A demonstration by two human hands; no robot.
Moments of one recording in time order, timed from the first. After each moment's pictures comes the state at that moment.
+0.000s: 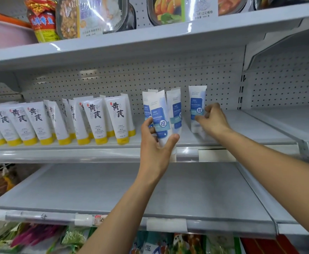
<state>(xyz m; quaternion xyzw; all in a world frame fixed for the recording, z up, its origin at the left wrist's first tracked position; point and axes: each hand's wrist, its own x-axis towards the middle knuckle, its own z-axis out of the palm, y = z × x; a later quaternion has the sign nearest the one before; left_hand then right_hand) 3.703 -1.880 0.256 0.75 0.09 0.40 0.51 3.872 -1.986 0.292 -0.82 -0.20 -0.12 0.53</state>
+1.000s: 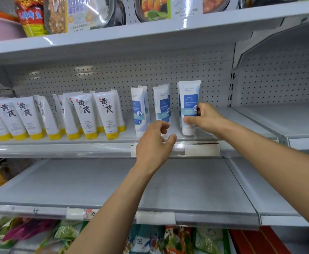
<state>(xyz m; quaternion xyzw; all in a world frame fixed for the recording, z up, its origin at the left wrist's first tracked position) 3.718 -1.899 0.257 0.88 0.12 0.35 0.30 3.864 -2.019 0.299 -0.79 -0.33 0.01 0.52</state>
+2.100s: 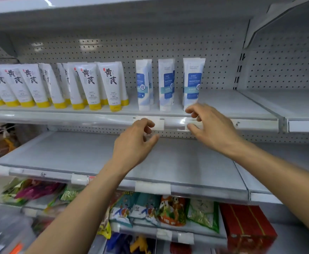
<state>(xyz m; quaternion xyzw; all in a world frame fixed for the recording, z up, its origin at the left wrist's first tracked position) 3.654 -1.878 0.216 0.92 0.15 0.30 0.19 3.767 -2.061 0.254 -0.86 -0.41 -0.19 0.24</state>
